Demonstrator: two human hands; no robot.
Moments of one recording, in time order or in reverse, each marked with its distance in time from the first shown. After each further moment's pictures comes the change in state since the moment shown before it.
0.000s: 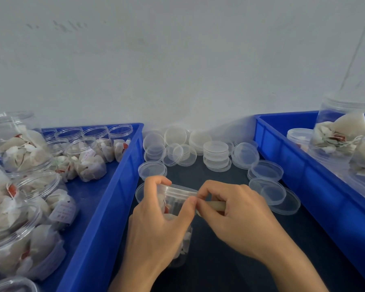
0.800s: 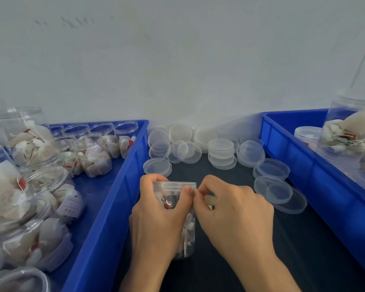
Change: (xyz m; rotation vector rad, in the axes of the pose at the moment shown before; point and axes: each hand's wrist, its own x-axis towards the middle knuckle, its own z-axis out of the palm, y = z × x) left_hand -0.001 0.003 0.005 0.048 0.203 -0.122; right_hand -0.001 -0.031 0.035 -0.340 0.385 0.122
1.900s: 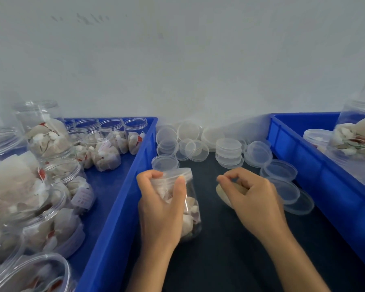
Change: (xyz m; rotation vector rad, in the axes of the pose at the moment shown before) left_hand 0.008 -0.014 0.002 -0.243 0.105 -0.080; right_hand 0.024 0.054 0.027 0.455 -0.131 0.218
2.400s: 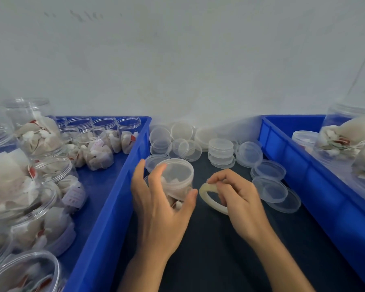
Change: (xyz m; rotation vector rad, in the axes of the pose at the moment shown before) left_hand -0.007 -0.011 0.009 0.311 -0.014 0.410; right_hand -0.007 0.006 0.002 0.318 -0.117 -0.079
